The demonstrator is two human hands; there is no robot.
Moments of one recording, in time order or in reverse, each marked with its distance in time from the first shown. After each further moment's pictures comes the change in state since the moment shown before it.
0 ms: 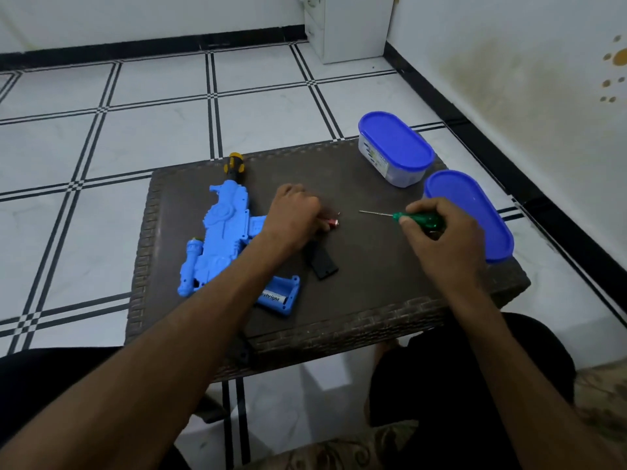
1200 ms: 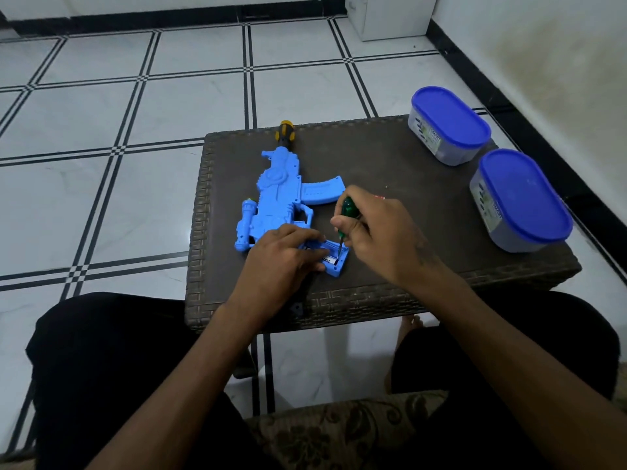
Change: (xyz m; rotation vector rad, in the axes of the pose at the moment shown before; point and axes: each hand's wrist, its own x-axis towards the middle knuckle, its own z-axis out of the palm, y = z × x) left_hand -0.182 -0.006 -0.017 -0.243 0.241 -0.015; right_hand -0.053 -0.080 0.075 0.035 -0.519 -0.472
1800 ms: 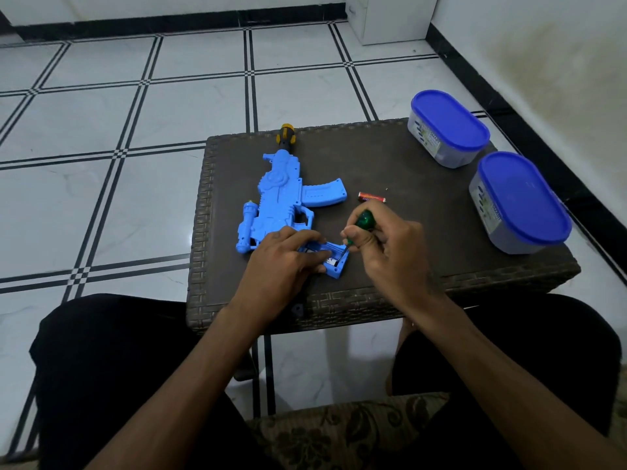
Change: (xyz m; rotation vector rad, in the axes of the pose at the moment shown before) left_hand 0.000 -0.002 0.006 0.004 0.014 0.016; right_hand -0.026 0.004 0.009 0.119 0.239 0.019
